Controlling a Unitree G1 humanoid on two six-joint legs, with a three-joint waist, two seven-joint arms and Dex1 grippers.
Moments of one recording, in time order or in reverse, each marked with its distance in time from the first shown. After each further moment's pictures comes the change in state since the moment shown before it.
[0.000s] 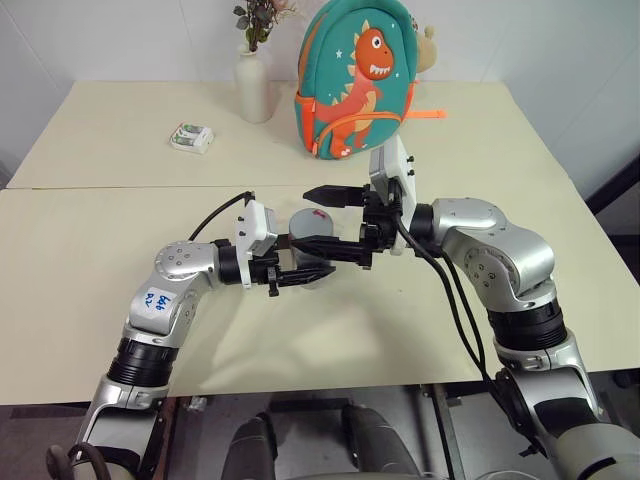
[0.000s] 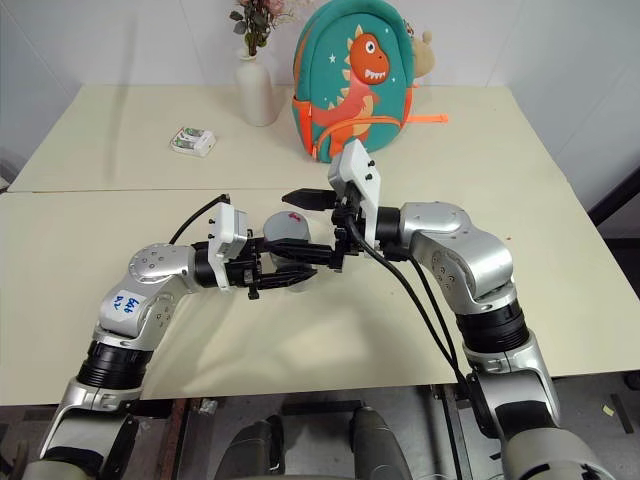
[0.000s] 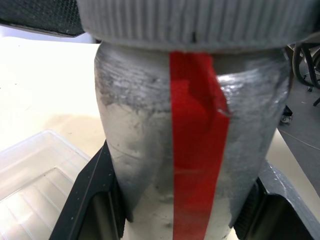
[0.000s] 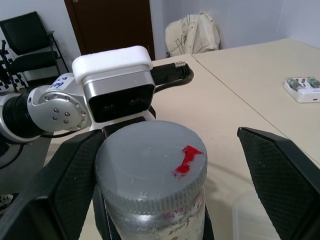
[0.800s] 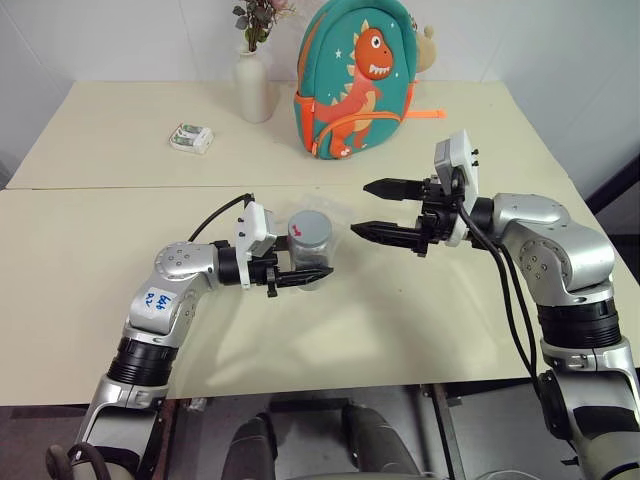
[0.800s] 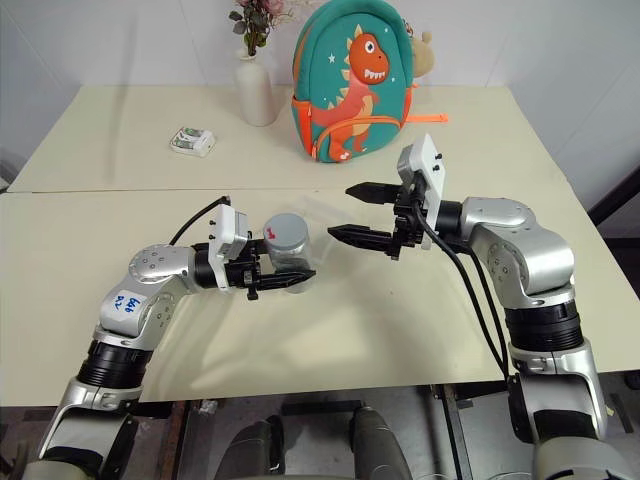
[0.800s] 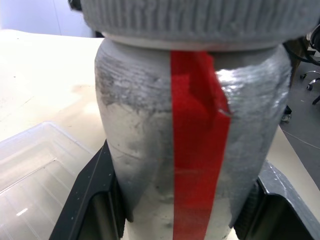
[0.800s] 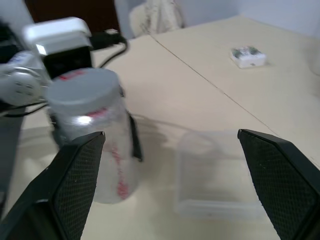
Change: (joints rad) left arm 0.000 0.002 0.000 0.021 0.008 -0.002 -0.010; right arm 0.050 -0.174 -0.126 0.061 0.039 0.019 0.109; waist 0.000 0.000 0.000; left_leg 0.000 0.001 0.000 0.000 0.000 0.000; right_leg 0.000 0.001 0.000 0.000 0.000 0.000
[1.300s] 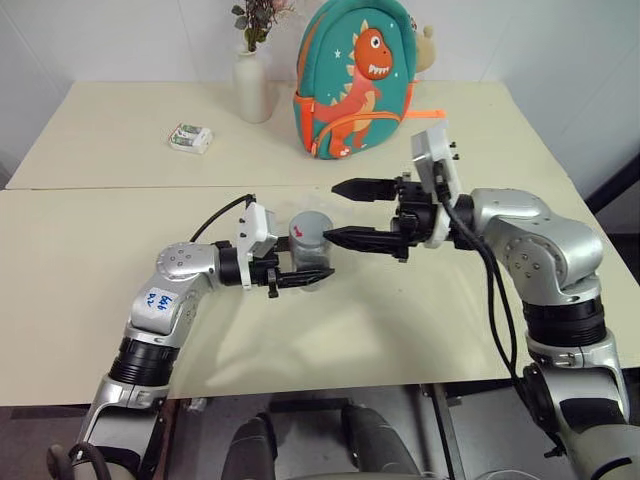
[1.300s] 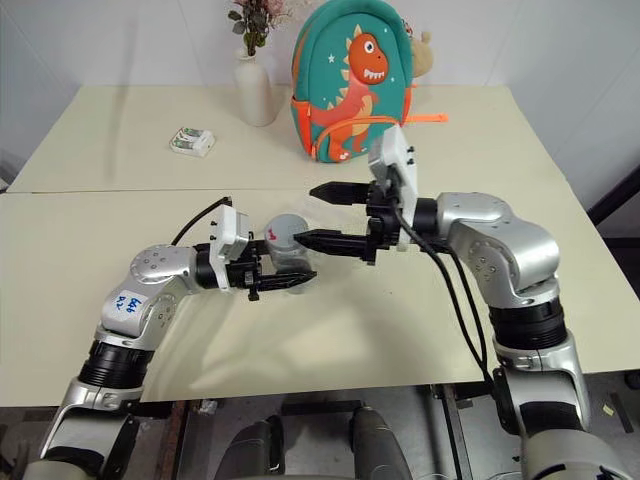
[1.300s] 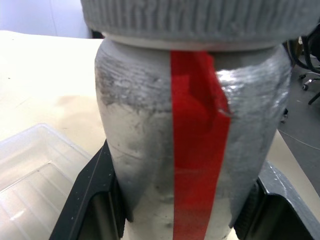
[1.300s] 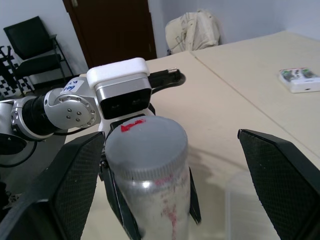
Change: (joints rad) left arm 0.000 -0.006 -0.009 0.000 0.000 -0.002 -0.008; right arm -0.056 0.090 0.065 -0.074 0.045 0.074 -0.071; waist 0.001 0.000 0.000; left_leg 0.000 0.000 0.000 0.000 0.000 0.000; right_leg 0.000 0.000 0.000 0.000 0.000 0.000
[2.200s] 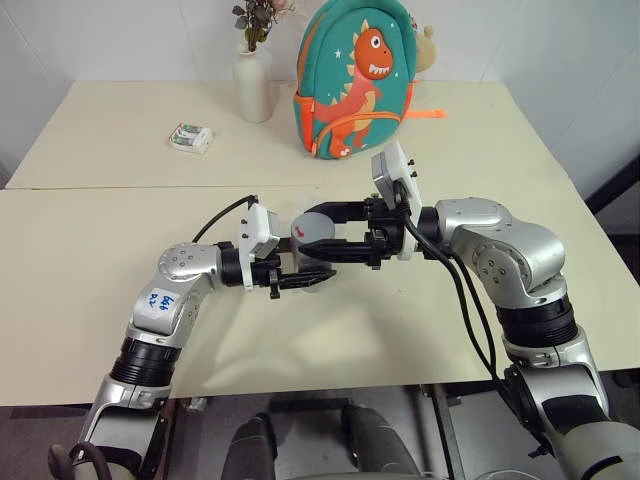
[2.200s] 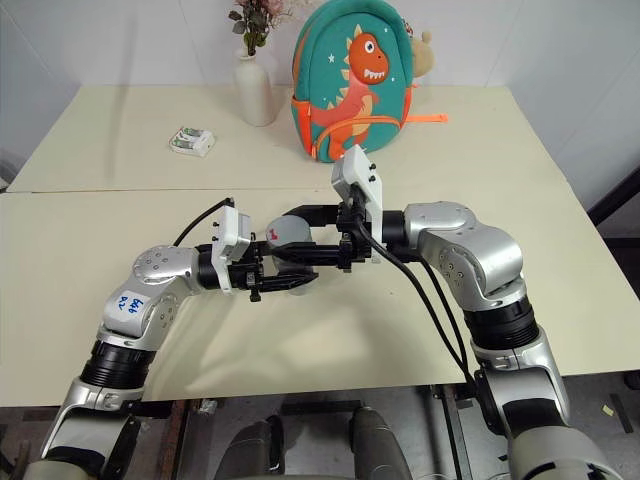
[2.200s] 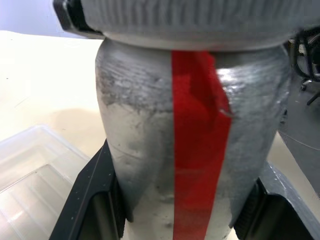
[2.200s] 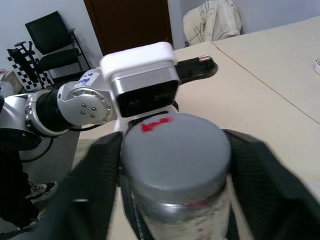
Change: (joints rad) left arm 0.000 -0.004 -0.001 -0.003 0.000 0.000 0.008; right arm -0.009 0.057 0.063 0.007 -0.023 0.012 0.010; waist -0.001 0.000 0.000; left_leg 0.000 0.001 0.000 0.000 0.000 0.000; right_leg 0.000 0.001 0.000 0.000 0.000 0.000
